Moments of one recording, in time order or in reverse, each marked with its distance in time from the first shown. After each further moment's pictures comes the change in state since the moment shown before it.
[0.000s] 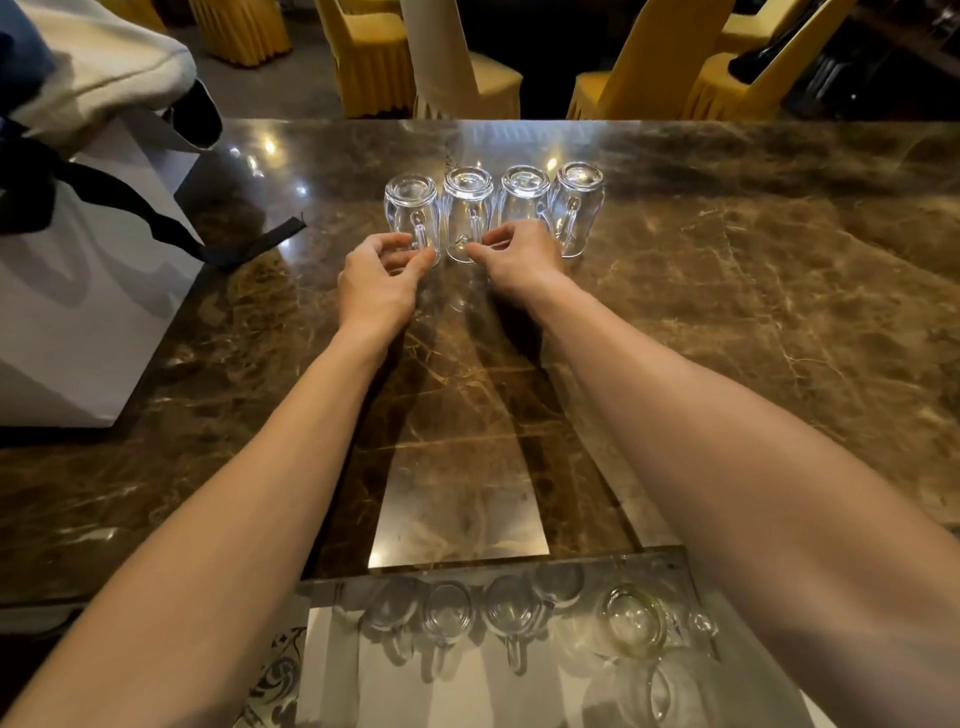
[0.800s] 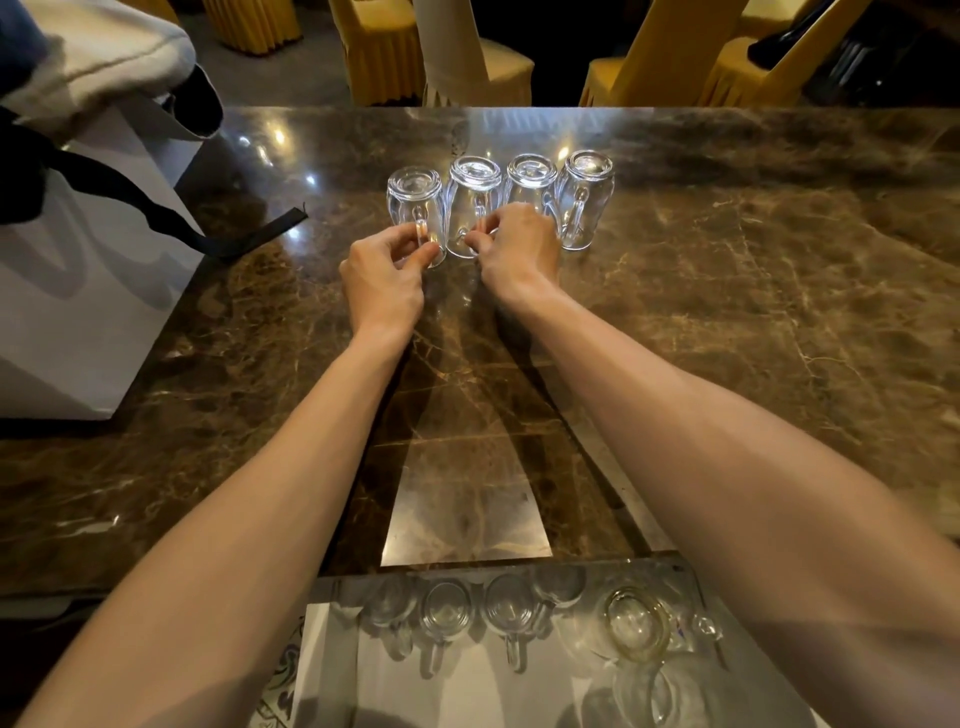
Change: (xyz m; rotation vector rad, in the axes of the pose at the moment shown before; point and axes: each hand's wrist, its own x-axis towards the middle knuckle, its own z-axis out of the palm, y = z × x) left_hand -0.010 0.006 0.009 0.074 0.111 0.185; right_hand -0.004 -0.006 0.011 -0.226 0.167 -0.162
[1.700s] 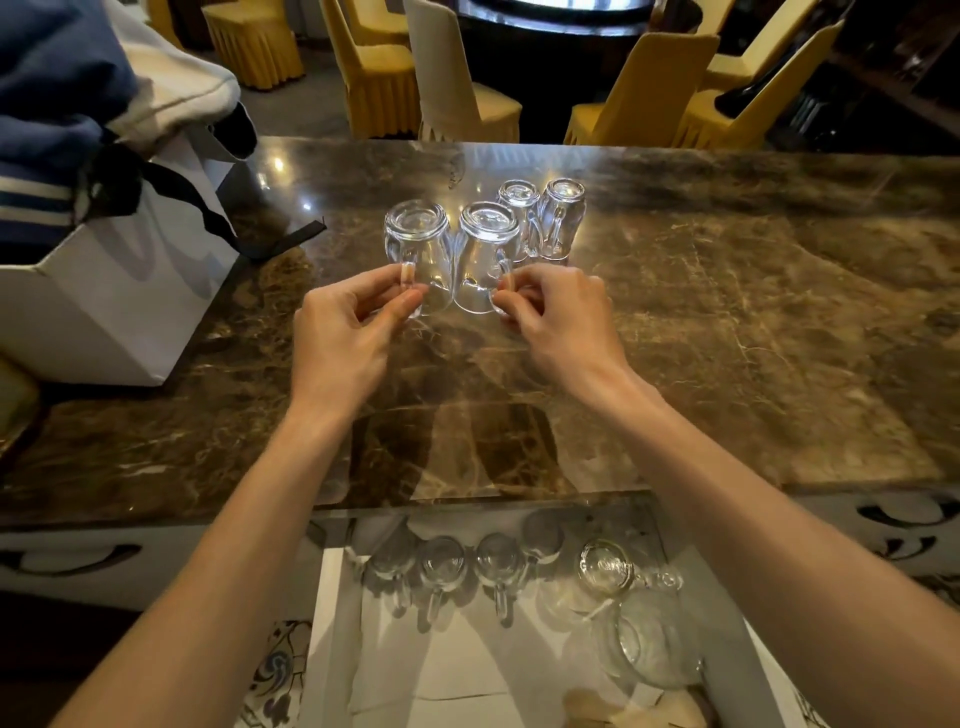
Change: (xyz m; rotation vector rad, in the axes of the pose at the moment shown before) left_hand -0.100 0.047 -0.088 -0.181 -0.110 0.057; right_hand -0.121 0.008 -0.082 0.120 -0.020 -0.197
